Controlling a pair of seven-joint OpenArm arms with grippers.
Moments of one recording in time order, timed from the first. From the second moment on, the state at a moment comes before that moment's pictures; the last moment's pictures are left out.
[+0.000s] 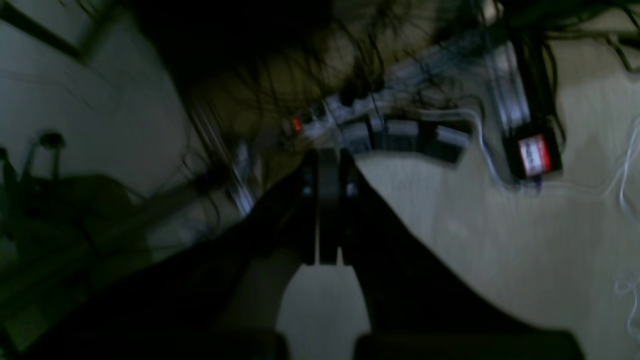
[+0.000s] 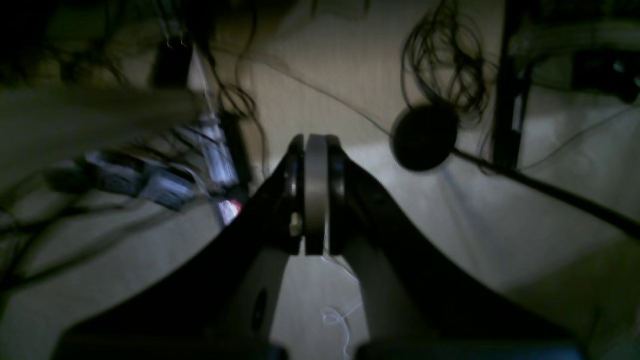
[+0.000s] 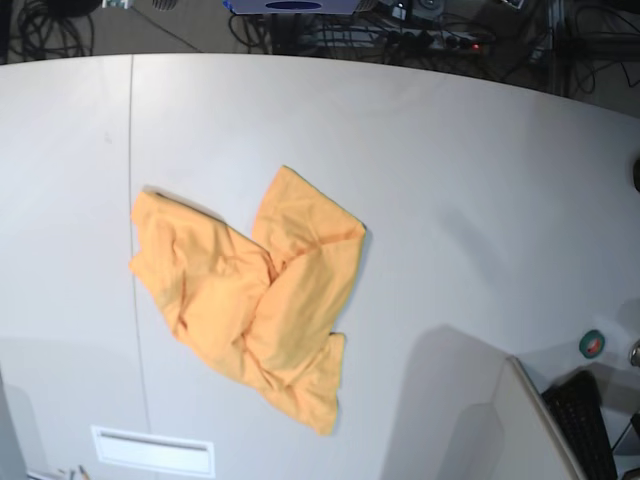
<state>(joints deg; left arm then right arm) 56.8 -26.8 1.1 81.3 -0.1 -0.9 -4.2 -50.7 -5.3 12.8 79.4 -2.1 0.4 -0.5</state>
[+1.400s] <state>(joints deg) 20.4 -8.6 -0.9 90.1 -7.2 -1.2 14.1 -1.2 1.8 12.8 88.9 -2.0 19.5 -36.3</state>
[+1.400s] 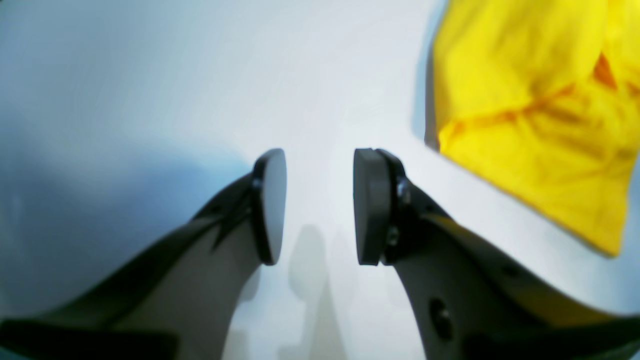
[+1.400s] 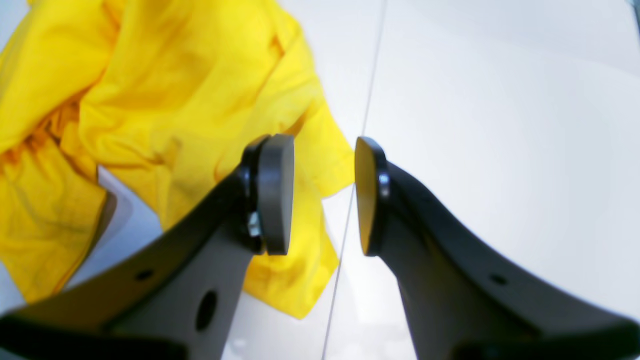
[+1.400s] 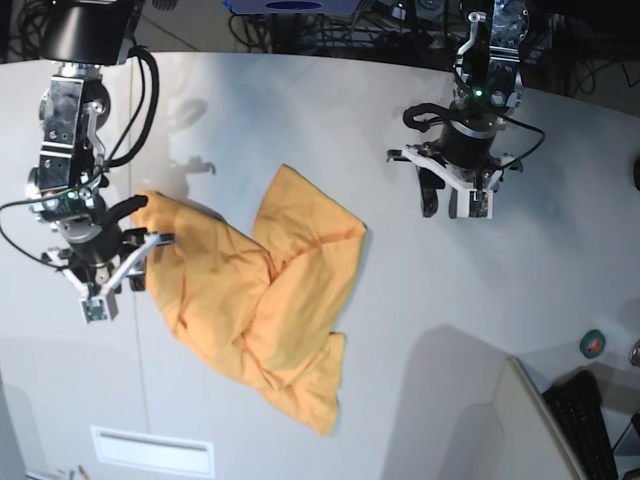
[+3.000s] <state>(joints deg) -2.8 -0.4 10.6 58.6 -7.2 -0.8 12.1 3.2 1.3 10.4 74.8 -2.3 19.5 -37.8</state>
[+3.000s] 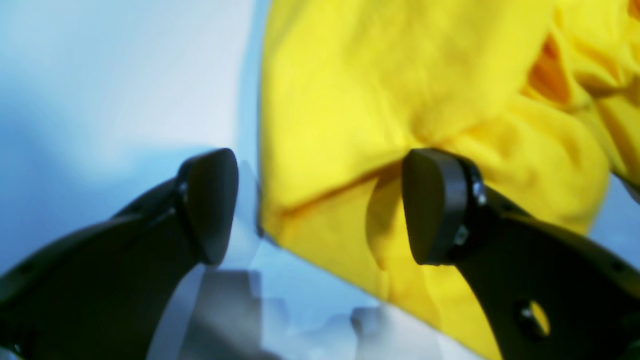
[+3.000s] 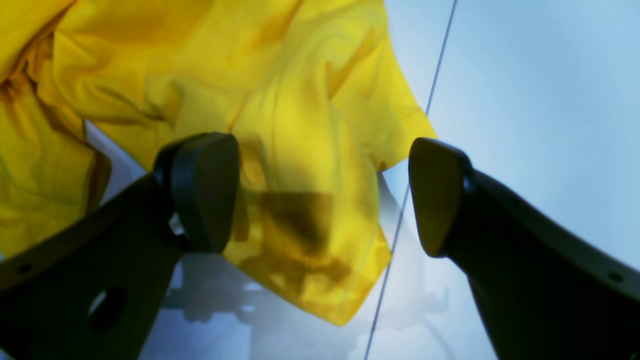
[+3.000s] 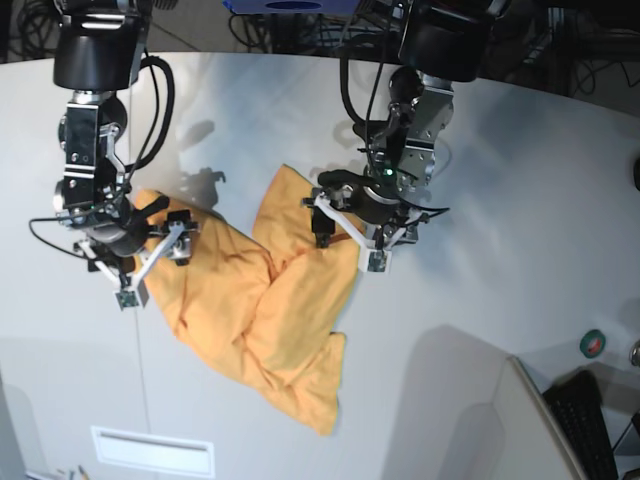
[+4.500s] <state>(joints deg) 5.4 -17.3 -2.4 94.8 -7.0 -1.0 27.5 -6.8 3.3 13.0 111.1 -2.1 19.9 -45.1</state>
